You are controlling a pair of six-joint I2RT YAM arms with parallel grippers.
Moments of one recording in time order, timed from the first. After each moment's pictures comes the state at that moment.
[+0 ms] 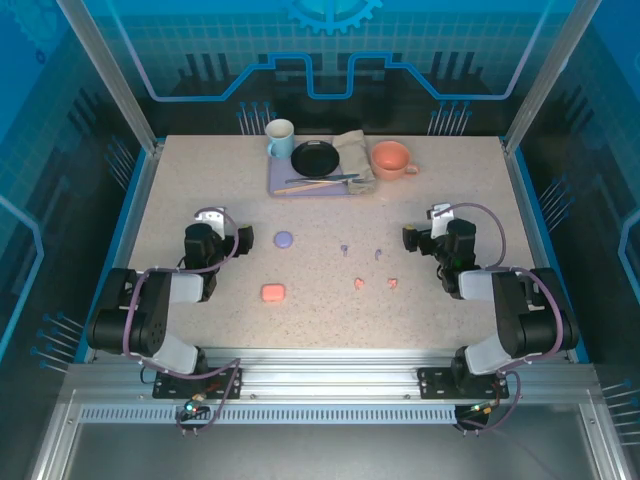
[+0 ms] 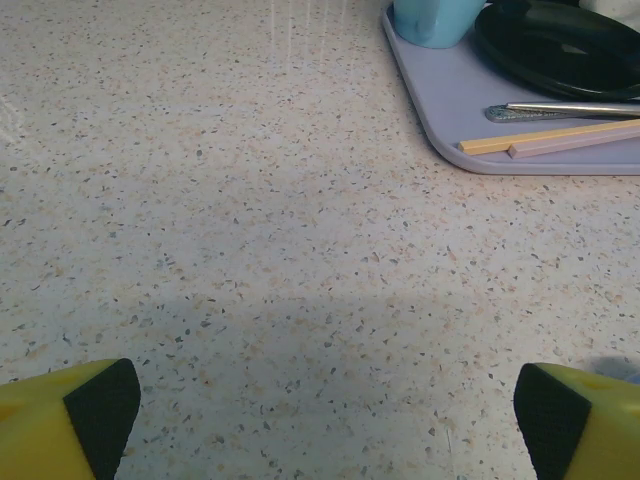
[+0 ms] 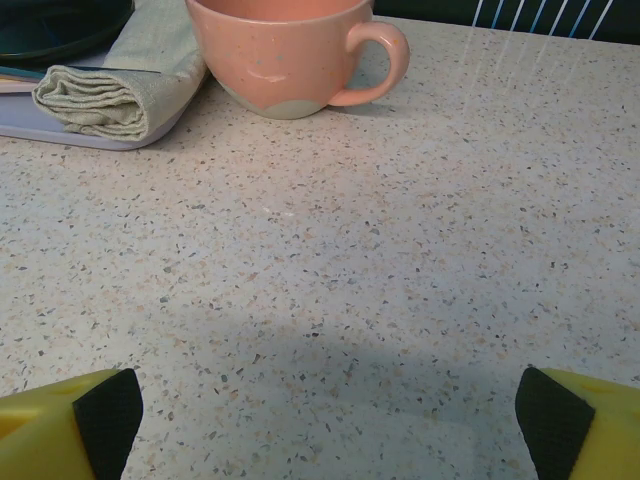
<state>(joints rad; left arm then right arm) -0.01 1.52 0.39 0.68 0.03 -0.09 0.06 1.51 0.42 0.64 -0.06 -0.07</state>
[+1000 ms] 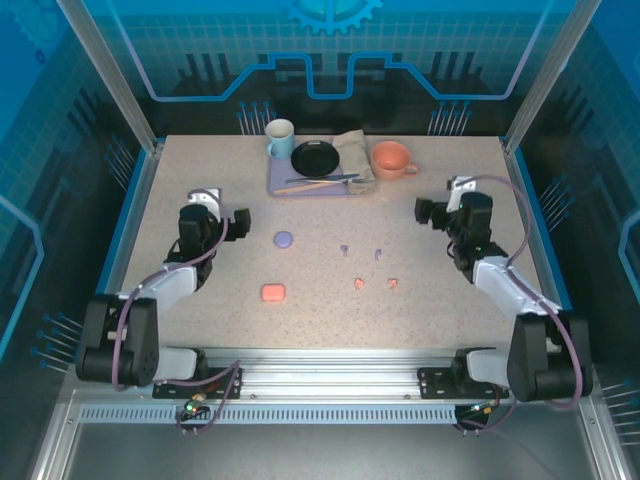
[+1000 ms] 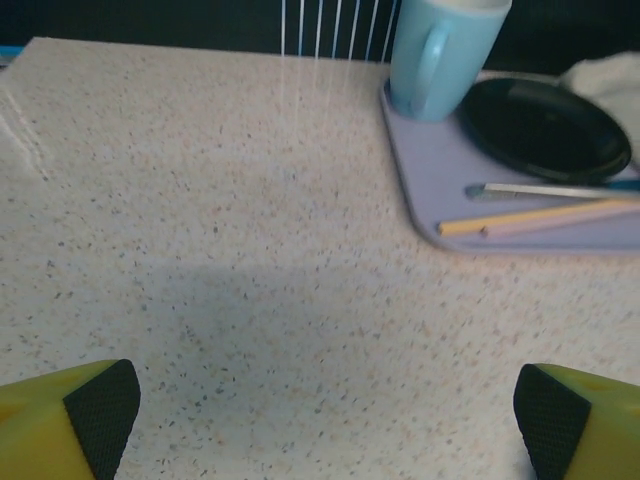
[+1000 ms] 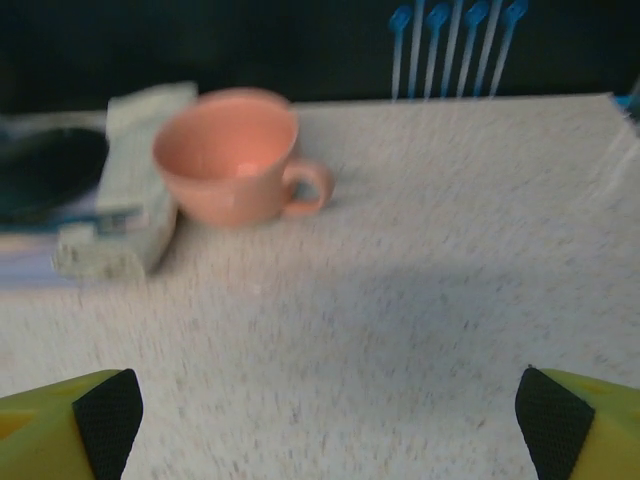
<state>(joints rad) -0.03 1.32 0.57 0.33 -0.02 -0.13 0.04 1.25 0.71 0.10 0.03 0.14</state>
